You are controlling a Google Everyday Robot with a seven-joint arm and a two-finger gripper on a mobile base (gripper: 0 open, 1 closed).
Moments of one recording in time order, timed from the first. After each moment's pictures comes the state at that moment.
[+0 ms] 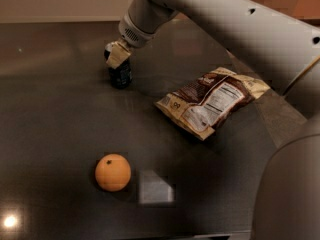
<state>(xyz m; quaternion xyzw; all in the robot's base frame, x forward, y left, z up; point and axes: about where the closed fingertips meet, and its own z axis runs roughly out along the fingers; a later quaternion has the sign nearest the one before) 0.672 0.105 0.914 -0.54 0.78 0.12 0.31</state>
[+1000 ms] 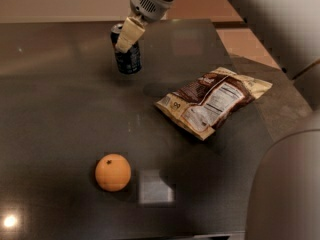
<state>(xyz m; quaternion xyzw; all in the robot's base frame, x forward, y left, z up) 0.649 0.071 0.976 -0.59 0.74 0.12 0.29</state>
